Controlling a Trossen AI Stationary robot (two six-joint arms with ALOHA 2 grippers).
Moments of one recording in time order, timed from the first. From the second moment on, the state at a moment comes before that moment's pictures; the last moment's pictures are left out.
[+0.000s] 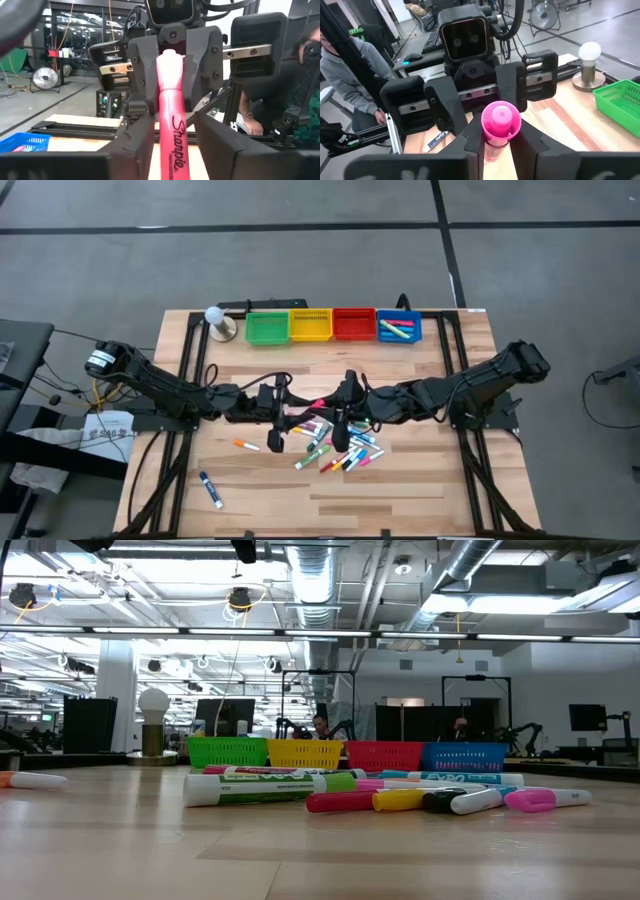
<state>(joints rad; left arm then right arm) -0.32 1.36 0.67 0.84 -0.28 0.00 0.33 1.54 1.29 -0.01 0.42 0.32</state>
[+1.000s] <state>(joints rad) -0.34 0.92 0.67 0.07 -0.28 -0.09 0.09 1.54 1.29 -0.53 0.45 0.49</state>
